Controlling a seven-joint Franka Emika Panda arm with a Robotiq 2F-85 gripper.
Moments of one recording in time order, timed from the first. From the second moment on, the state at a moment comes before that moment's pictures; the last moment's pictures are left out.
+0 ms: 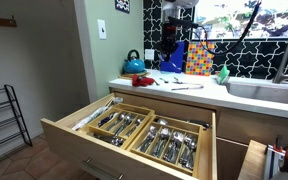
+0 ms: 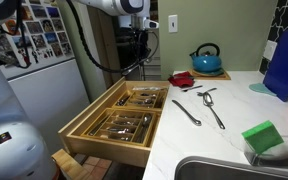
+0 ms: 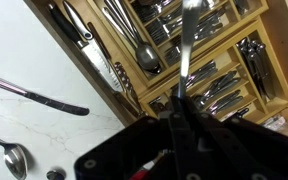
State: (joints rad) arm -0.06 -0.05 -0.04 -1.78 0.08 1.72 0.13
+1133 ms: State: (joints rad) arm 0.01 0.05 0.02 -1.84 -0.02 1.72 0.55
